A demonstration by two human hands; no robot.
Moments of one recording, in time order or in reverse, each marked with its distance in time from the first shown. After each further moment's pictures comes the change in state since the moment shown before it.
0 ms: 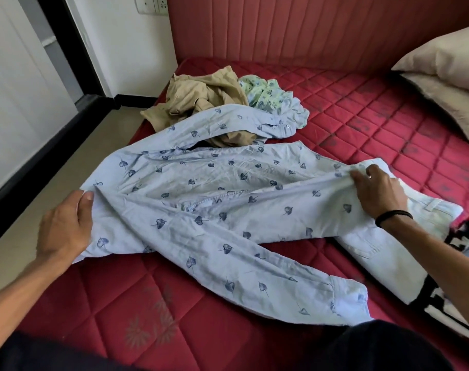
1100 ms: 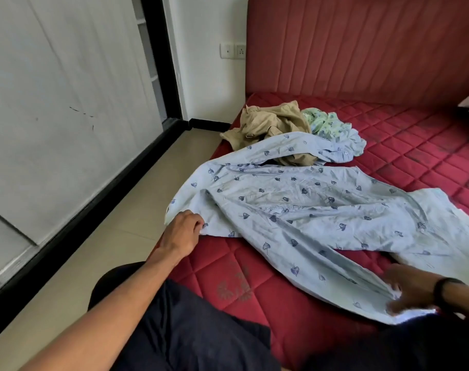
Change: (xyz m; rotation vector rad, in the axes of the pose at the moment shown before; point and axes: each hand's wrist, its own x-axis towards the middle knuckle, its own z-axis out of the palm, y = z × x) left_hand -0.053 -0.006 -0.024 0.002 -0.354 0.090; right_hand -0.152 -0.037 -0.052 -0.461 -0.988 -0.445
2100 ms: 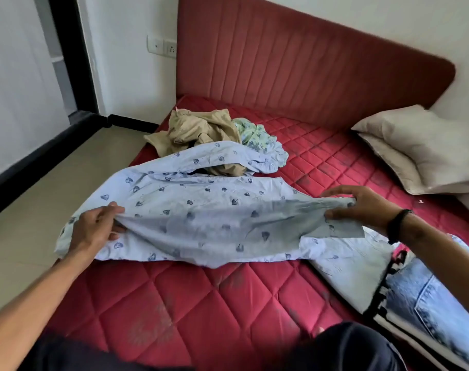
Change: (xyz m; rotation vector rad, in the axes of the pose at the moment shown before) left_hand 0.084 0.016 0.026 -0.894 0.140 -0.436; right_hand -0.011 0.060 -0.144 0.729 0.581 -0.021
